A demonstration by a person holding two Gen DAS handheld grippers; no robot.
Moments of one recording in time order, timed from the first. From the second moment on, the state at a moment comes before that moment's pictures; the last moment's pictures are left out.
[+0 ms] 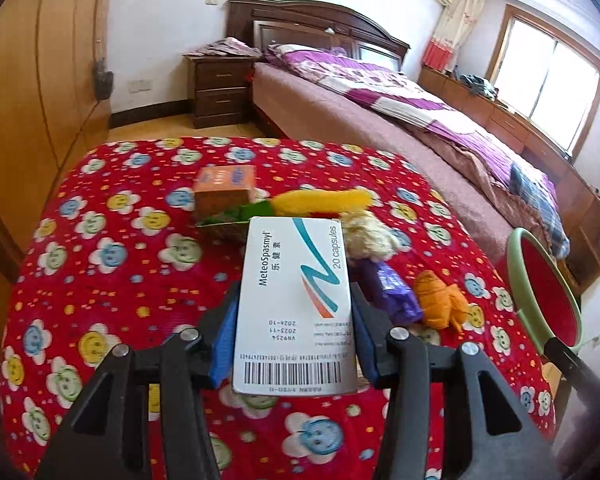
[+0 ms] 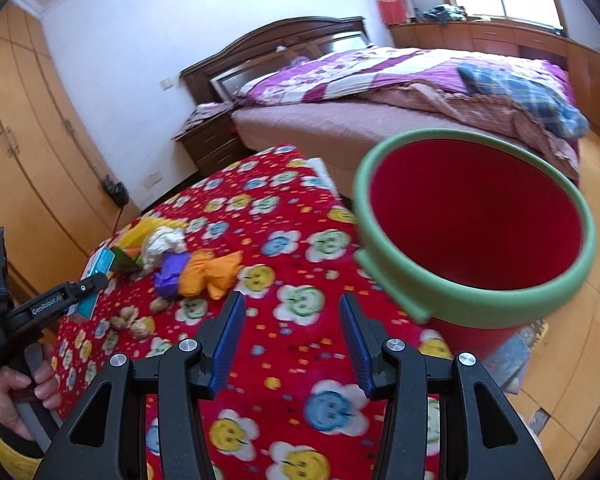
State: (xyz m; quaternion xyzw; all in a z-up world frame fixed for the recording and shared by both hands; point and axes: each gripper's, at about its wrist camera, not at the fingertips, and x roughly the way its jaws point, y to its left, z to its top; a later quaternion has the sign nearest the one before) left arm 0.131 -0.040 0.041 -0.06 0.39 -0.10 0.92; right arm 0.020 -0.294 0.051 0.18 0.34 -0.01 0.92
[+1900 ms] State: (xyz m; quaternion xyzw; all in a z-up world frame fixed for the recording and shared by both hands) left arm 0.089 -0.011 0.048 -0.10 0.38 -0.09 0.92; right arm 0.059 -0.234 0.052 0.16 0.36 0.04 0.92
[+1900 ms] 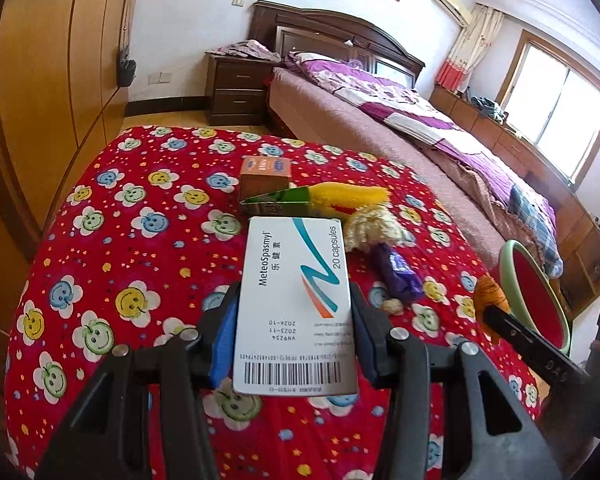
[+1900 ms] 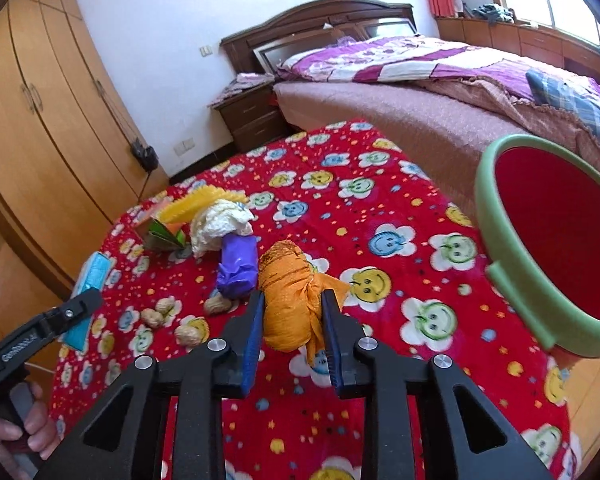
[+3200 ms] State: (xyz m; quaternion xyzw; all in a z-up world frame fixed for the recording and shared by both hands) left arm 0.059 -0.205 0.102 0.00 0.37 -0.27 0.89; right arm -0.054 -0.385 0.102 0.23 0.23 -0.08 0.94
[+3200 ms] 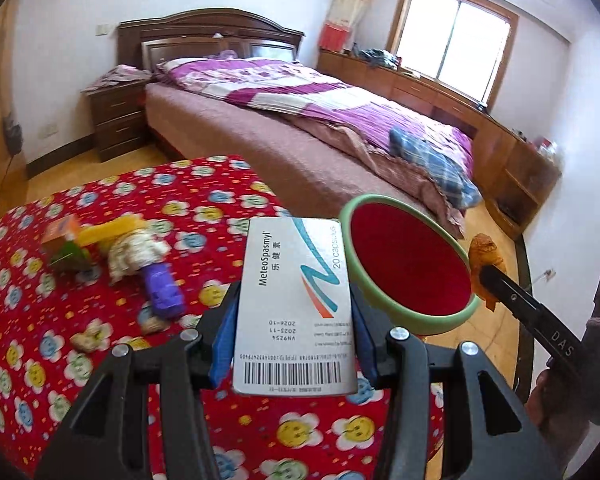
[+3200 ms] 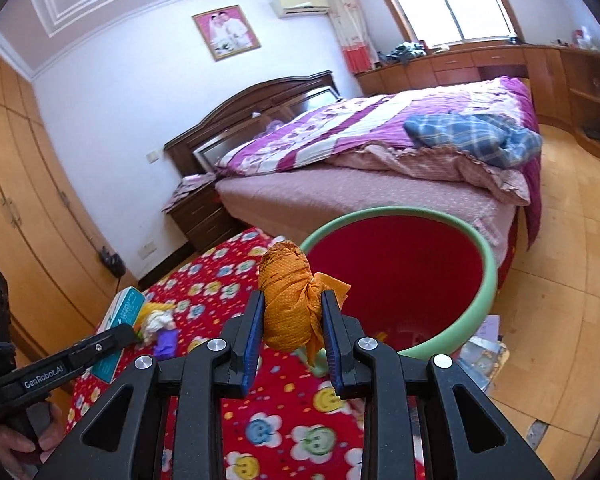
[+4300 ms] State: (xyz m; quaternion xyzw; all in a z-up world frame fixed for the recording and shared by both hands) left arm 0.117 -0.345 0.058 0.06 0.38 -0.35 0.85; right arm -0.035 -0.465 0.047 0.28 0.26 -0.14 0.91
